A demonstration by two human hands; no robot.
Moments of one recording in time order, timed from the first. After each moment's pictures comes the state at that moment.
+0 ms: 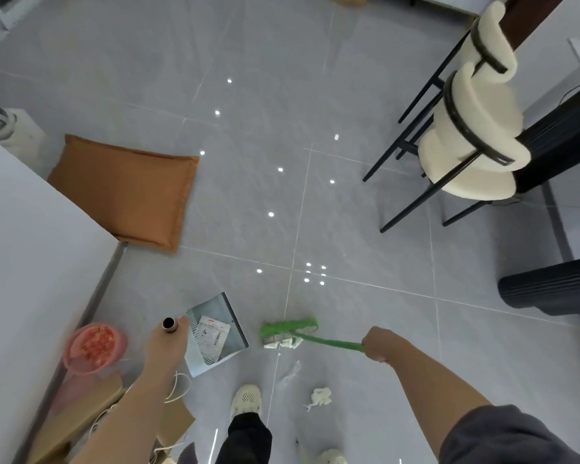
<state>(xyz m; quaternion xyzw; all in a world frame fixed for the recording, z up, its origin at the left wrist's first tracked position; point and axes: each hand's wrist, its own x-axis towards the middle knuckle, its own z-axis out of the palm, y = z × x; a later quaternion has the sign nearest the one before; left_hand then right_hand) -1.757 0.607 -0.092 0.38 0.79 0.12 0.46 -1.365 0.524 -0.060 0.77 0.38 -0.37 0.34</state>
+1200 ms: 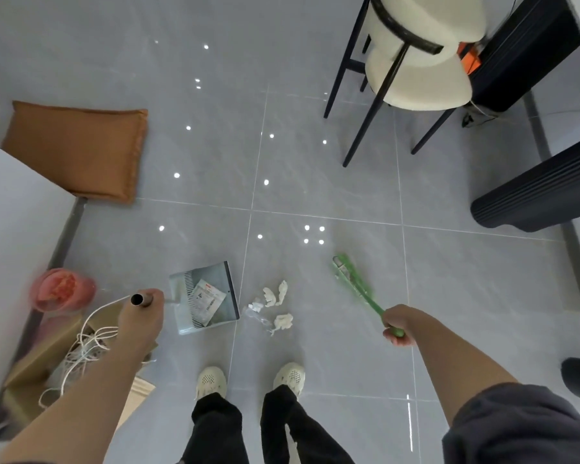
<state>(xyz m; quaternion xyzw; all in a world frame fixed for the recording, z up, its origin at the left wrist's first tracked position) -1.618 0.391 -0.093 0.42 0.81 0.12 0.39 -1.166 0.249 -0.083 0.84 0.02 -0.54 0.04</state>
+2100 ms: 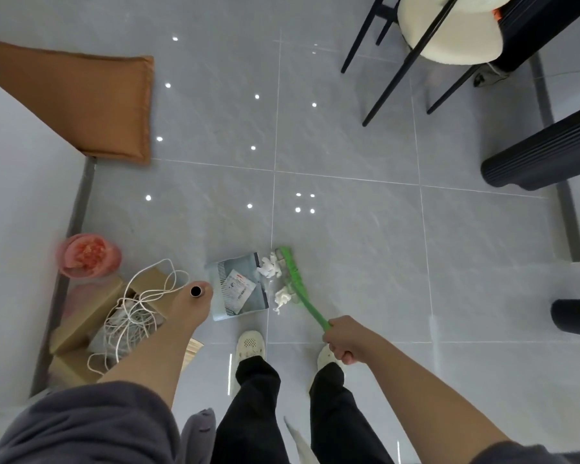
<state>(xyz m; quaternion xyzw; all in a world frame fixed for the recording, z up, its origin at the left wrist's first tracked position) -1.769 0.384 -0.151 0.45 0.72 0.00 0.53 -1.502 0.243 -0.090 0.76 0.11 -0.63 0.06</state>
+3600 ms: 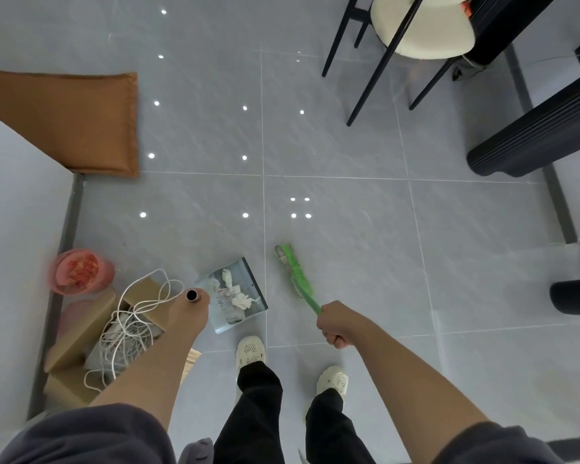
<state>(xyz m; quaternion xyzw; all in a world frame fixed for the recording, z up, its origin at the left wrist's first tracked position) -1.750 0.361 -0.151 0.49 0.74 0.00 0.46 -1.495 0.241 -0.101 0.77 0.12 -0.63 0.03</state>
